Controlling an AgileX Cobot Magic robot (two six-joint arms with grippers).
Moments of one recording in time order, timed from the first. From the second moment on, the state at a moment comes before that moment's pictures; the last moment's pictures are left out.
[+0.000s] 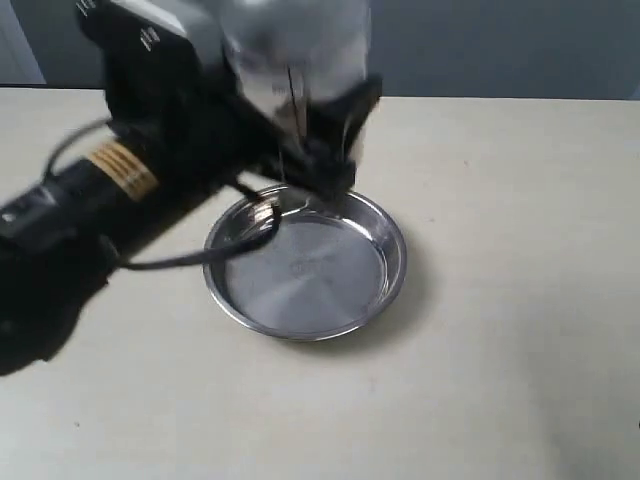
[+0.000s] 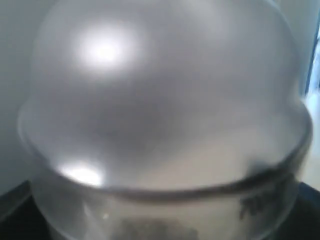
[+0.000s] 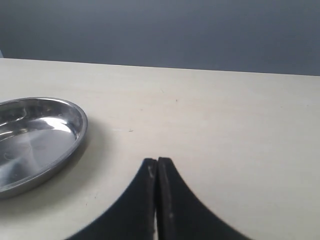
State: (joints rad) left arm -0.79 1.36 -0.64 -0.32 -0.81 0.28; right arm 0.18 0.00 0.00 0.07 0.32 -0.02
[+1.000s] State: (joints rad) left arm -0.80 1.42 -0.61 -0.55 -0.69 0.41; right arm 0.18 0.00 0.00 0.07 0.32 -0.03
